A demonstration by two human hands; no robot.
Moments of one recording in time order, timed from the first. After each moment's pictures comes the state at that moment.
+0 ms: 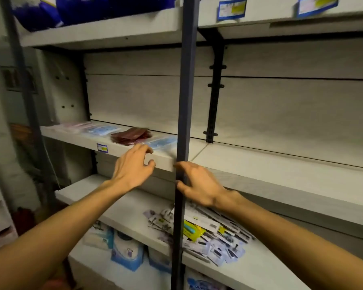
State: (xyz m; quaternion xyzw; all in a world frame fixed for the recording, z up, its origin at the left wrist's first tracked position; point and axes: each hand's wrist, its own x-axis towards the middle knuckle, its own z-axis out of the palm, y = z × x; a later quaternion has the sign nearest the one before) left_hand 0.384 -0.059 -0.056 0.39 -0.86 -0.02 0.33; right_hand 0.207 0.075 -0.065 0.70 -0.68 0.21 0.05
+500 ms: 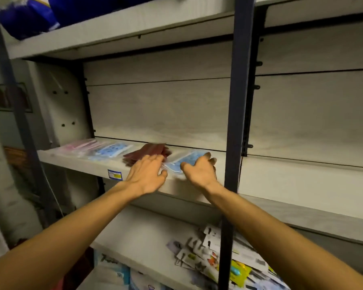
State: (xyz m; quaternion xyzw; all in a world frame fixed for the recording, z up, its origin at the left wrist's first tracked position) left_hand 0.371 -0.240 -0.046 0.36 -0.91 0.05 0.21; right_hand 0.237 -0.135 -0.043 0.39 -0.79 0.47 -0.13
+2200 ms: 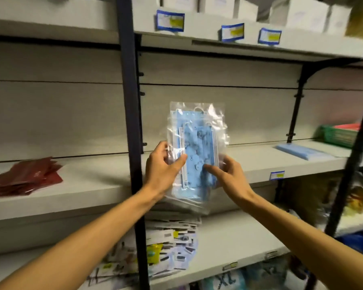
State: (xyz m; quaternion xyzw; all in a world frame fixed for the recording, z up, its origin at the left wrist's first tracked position) left_hand 0.264 -0.018 -0.021 -0.02 -0.74 -0.57 0.35; right_hand 0.194 0.163 -0.044 0.31 -0.66 0.69 0.00
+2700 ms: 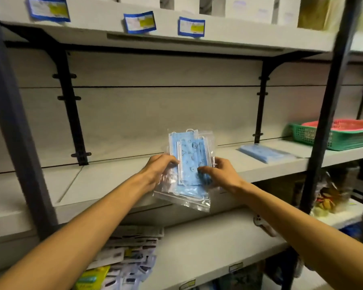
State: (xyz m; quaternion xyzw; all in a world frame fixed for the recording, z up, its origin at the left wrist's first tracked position) left_hand 0.086 0.107 -0.017 0.07 -0.75 -0.65 0.08; right_hand 0.024 0.312 -0.047 0.24 -0.75 0.61 -0.04
